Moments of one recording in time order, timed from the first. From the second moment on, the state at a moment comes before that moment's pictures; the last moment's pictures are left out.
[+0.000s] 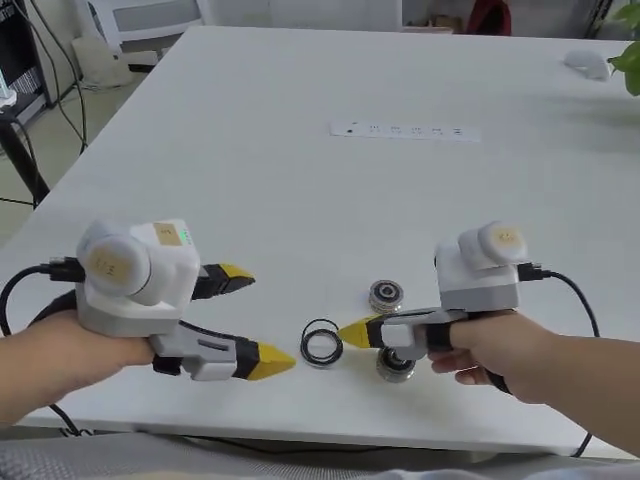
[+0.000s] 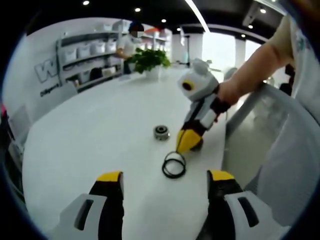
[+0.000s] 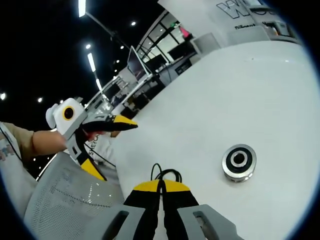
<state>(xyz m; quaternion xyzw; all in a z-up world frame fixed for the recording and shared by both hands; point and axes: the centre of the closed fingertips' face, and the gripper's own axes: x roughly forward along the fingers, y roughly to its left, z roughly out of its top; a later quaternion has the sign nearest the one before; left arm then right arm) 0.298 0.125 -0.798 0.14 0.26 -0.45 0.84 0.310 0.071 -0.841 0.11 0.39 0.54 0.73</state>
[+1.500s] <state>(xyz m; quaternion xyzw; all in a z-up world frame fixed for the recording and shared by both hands) 0.294 0.123 -0.799 0.14 0.27 -0.45 0.84 0.310 0.071 -0.833 0.07 0.36 0.55 0.75</state>
